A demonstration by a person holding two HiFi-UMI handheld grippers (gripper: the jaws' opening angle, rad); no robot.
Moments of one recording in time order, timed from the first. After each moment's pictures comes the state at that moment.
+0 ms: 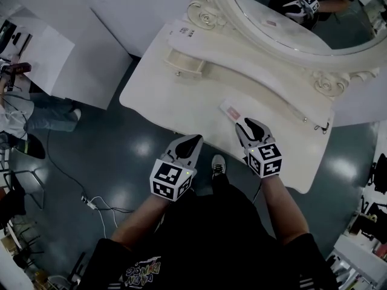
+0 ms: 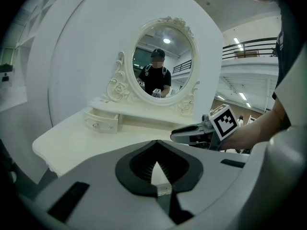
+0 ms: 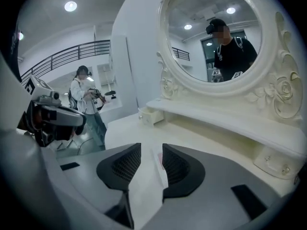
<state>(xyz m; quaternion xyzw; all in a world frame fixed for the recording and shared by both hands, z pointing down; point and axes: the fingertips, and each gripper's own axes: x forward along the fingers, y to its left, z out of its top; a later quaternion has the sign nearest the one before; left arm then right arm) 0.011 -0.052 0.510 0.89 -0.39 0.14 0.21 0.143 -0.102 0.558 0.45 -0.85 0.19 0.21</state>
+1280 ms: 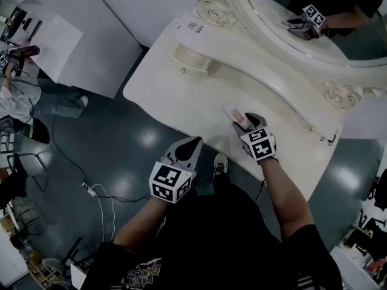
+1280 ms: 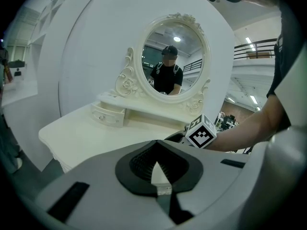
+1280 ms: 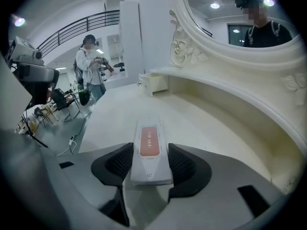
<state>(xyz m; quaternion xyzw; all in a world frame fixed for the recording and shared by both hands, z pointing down) 0.013 -0.054 0.526 0.86 -0.43 0.14 0.24 0.147 -0.138 0.659 0.36 -0.84 0.18 0.37</state>
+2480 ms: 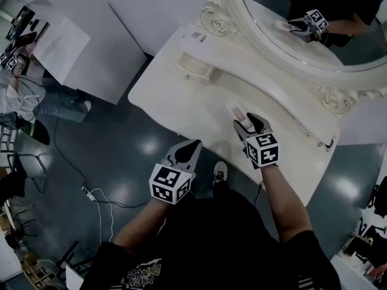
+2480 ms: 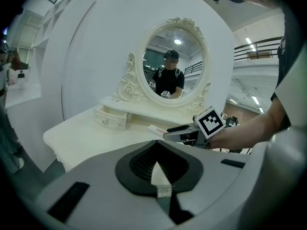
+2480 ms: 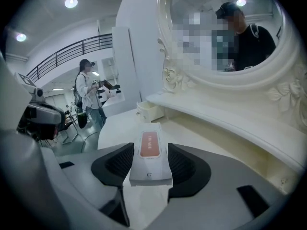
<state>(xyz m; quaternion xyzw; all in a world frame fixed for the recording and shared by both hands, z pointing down) 0.005 -0.050 0.513 0.85 -0.45 0.13 0.23 0.137 -0.152 0.583 0.40 -0.86 0.20 0.25</state>
